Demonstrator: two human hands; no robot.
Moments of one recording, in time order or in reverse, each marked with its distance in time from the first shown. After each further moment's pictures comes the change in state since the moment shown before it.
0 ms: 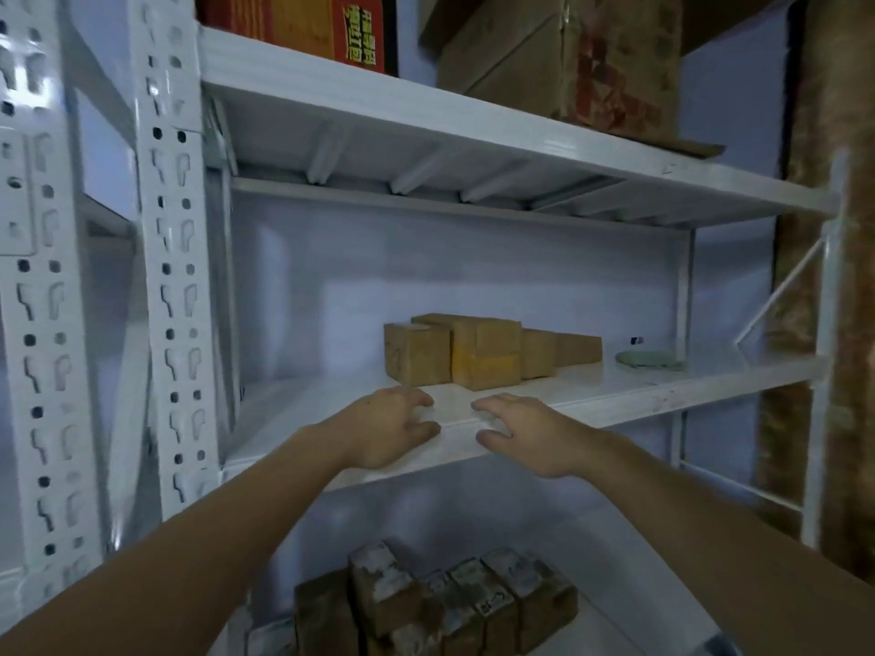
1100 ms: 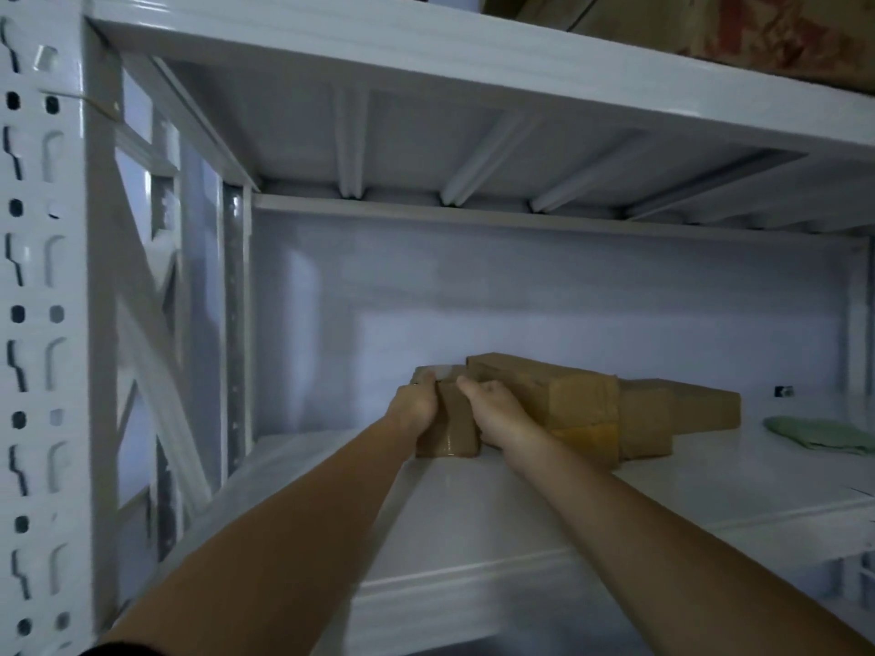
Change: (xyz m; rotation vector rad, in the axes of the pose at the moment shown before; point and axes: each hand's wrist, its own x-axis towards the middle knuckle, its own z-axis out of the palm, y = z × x) left_hand 0.224 -0.111 0.030 -1.070 0.403 -0.706; right_hand 0.242 -0.006 0.016 1.026 0.147 0.239
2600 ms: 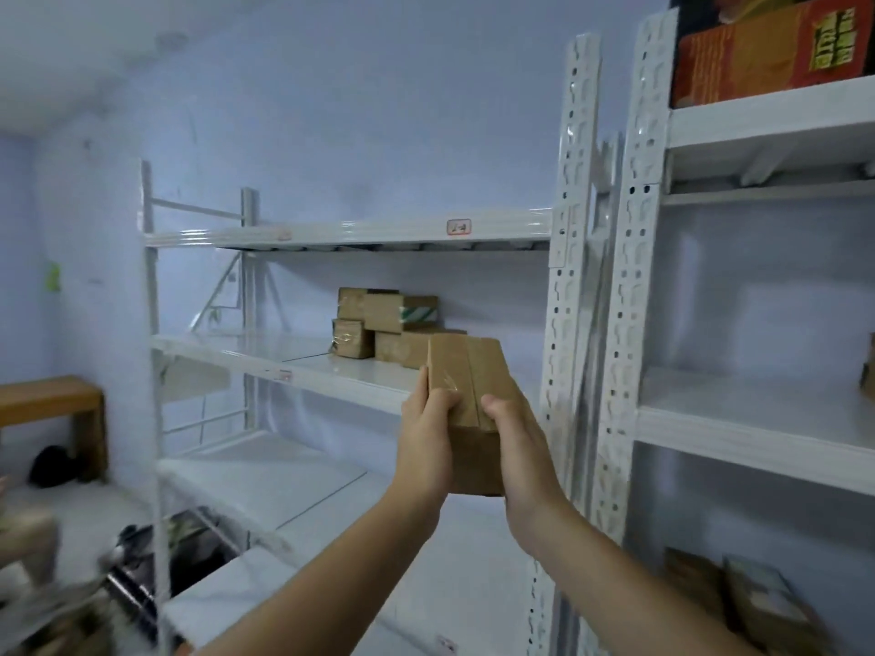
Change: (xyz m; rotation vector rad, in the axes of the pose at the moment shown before) left_hand -0.573 -0.057 -0.292 -0.225 0.716 0.229; right_hand -0.489 -0.085 0.239 0.628 -0.669 -0.196
